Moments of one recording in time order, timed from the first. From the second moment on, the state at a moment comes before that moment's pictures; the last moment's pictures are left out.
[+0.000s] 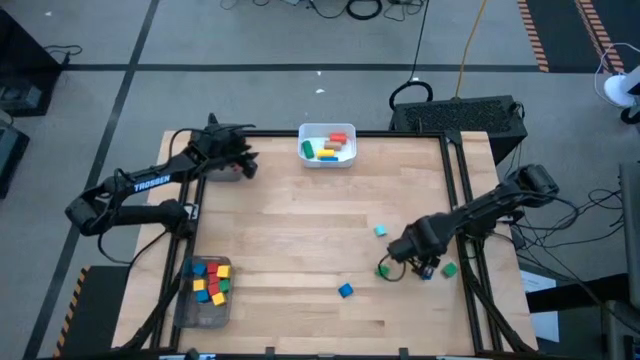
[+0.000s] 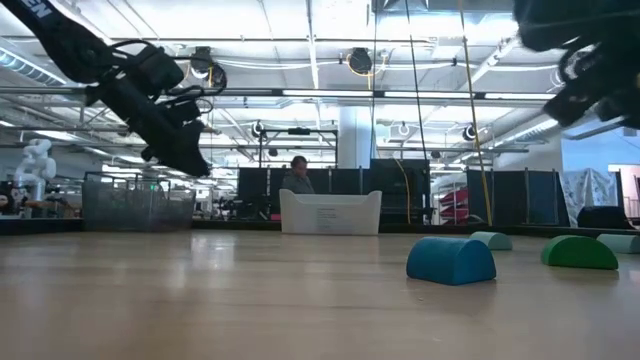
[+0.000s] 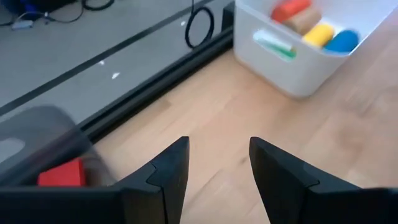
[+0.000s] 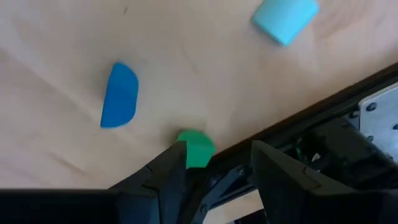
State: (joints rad) left arm 0.85 1.09 0.46 0.01 0.09 0.03; right arm 0.39 1.48 0.94 -1.36 -0.18 0.93
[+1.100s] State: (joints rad) left arm 0.64 1.09 0.46 0.22 0.11 -0.13; right arm 0.86 1.48 0.73 -1.11 -0.23 0.84
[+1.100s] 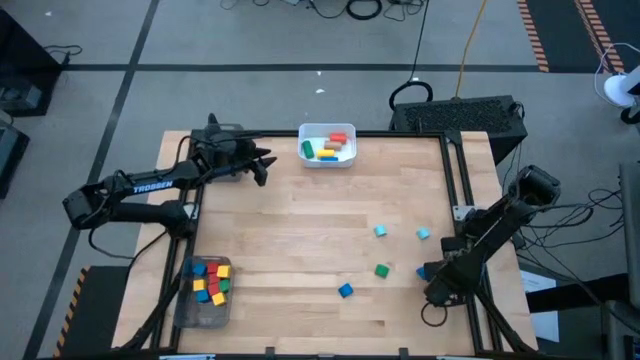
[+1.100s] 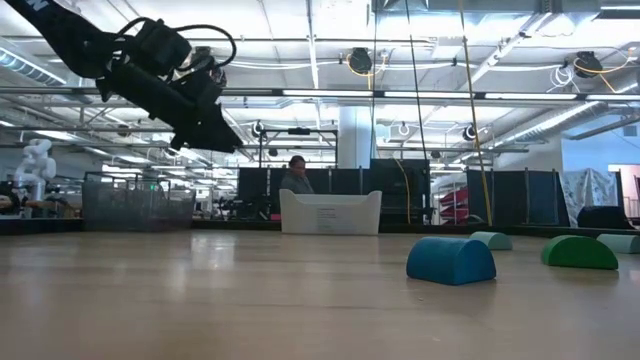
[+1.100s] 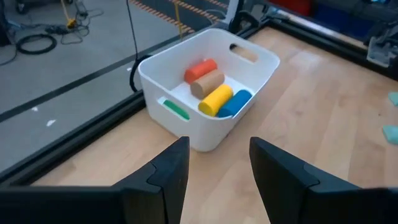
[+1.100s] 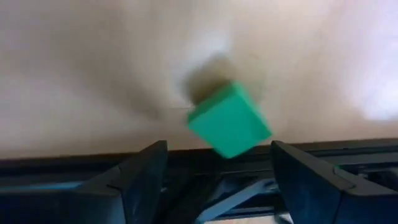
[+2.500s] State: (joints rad) left arm 0.23 1.09 0.46 0.45 0.13 0.36; right arm 0.70 1.48 0.74 -0.85 0.06 0.86
